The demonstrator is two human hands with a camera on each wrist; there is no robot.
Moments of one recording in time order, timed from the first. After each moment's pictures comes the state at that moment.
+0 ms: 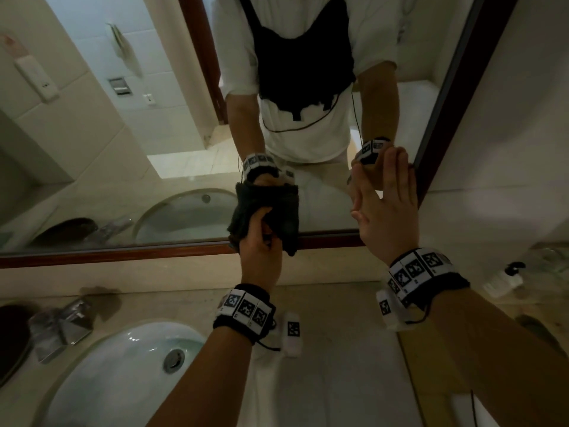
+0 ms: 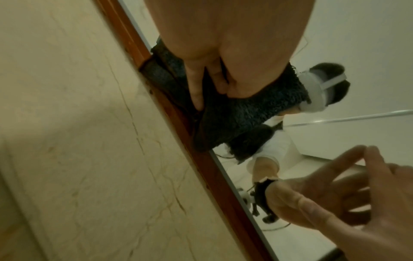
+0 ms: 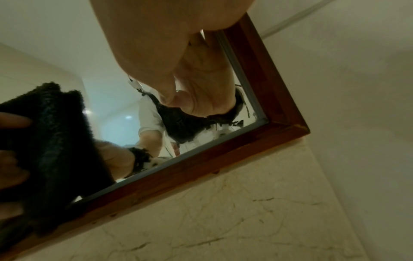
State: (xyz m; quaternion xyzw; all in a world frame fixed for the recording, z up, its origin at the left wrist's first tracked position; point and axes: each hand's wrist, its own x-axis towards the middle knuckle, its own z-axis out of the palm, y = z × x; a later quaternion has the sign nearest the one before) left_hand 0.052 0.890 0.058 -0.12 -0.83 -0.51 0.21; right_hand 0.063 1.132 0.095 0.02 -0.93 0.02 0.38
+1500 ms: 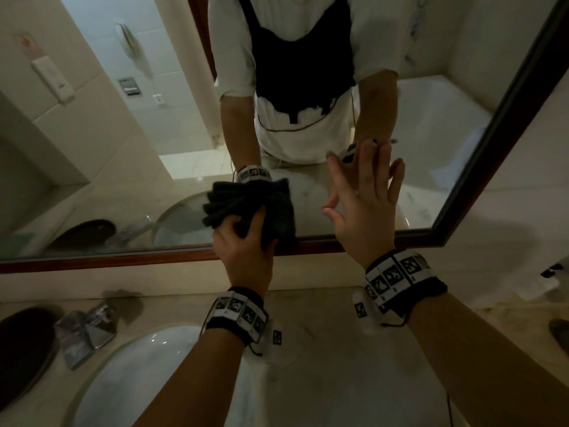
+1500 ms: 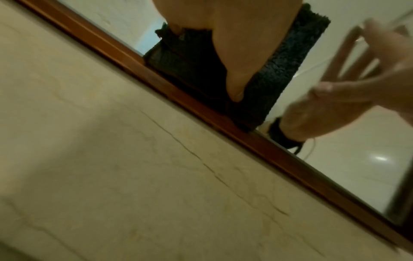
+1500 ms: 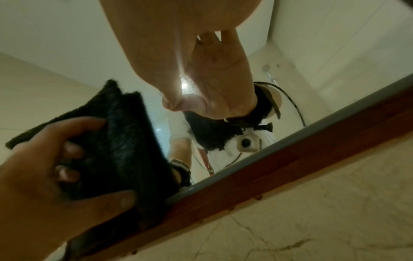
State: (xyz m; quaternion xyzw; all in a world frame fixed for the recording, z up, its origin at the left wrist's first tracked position) left_hand 0.022 0.809 0.046 -0.08 -0.91 -0.21 0.35; right_hand 0.036 1.023 0.109 0.01 -0.92 0.05 0.39
